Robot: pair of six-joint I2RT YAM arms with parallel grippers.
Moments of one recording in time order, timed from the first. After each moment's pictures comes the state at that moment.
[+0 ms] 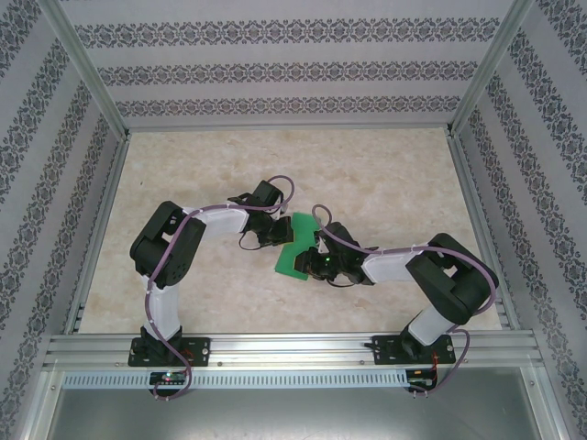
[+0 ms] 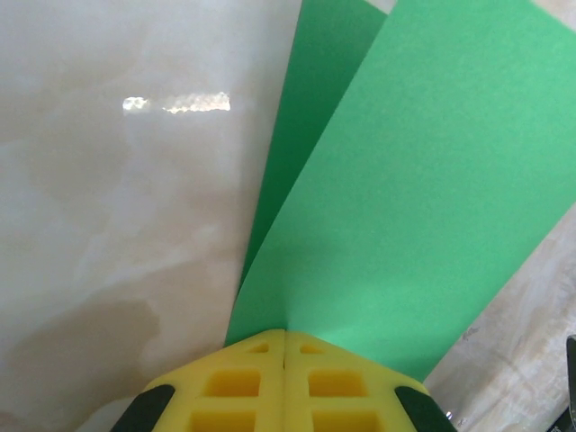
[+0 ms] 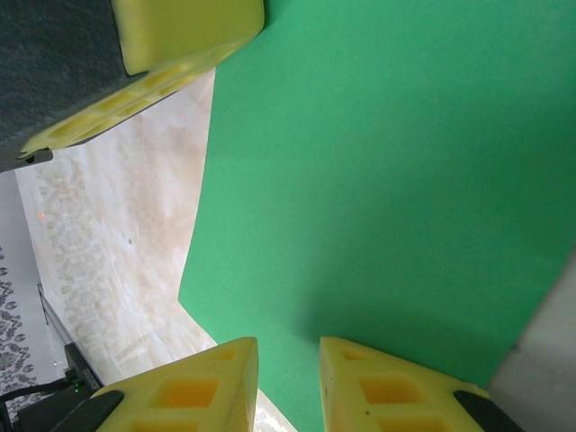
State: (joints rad) left arm -0.58 1.96 1.16 -0.33 0.46 -0.72; right arm 0.72 1.60 0.53 0.24 -0.42 0.98
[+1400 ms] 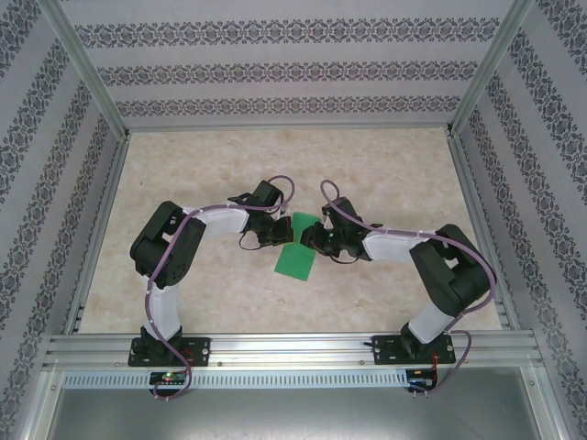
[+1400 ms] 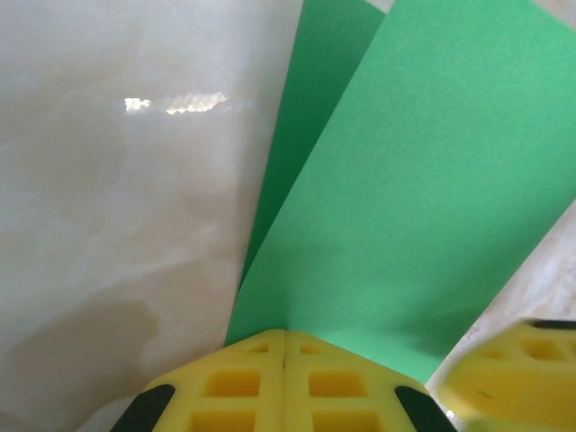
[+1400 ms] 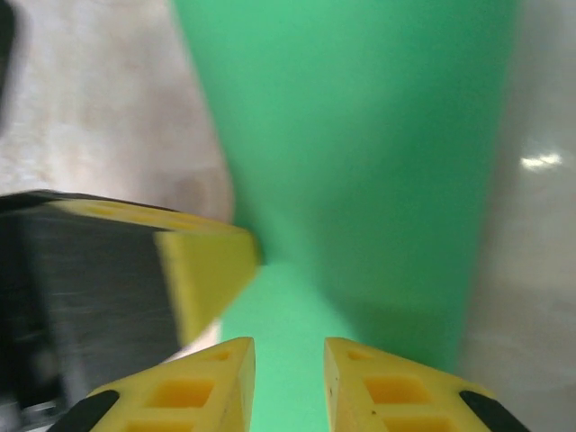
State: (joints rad) left arm -0.58 1.96 1.16 -0.33 0.46 -0.71; right arm 0.58 1.66 0.72 0.05 -0.37 0.89
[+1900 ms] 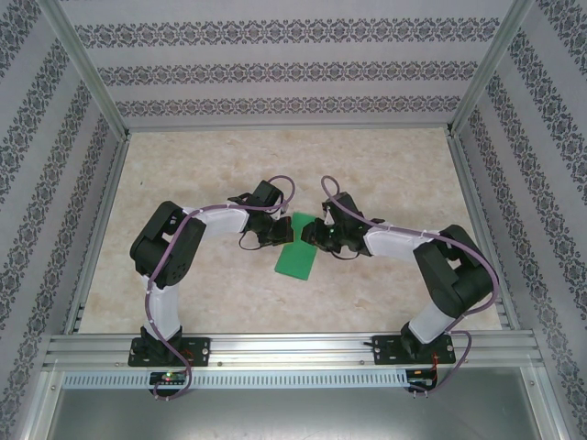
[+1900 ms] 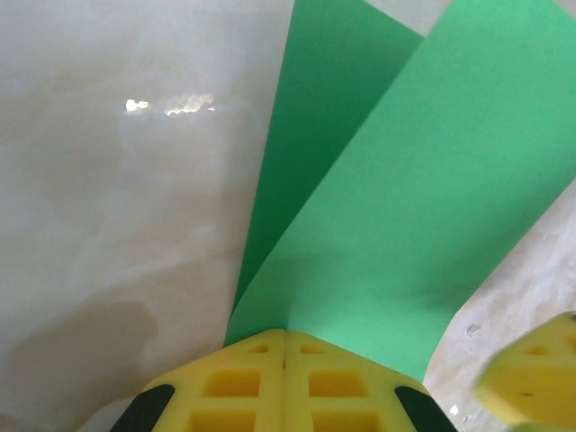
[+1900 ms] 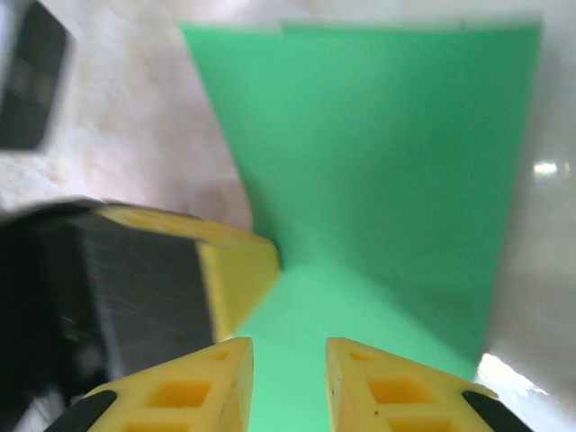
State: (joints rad) left arm -0.58 1.96 1.16 -0.33 0.46 -0.69; right arm 0.55 1.63 0.79 -0.03 -0.37 0.84
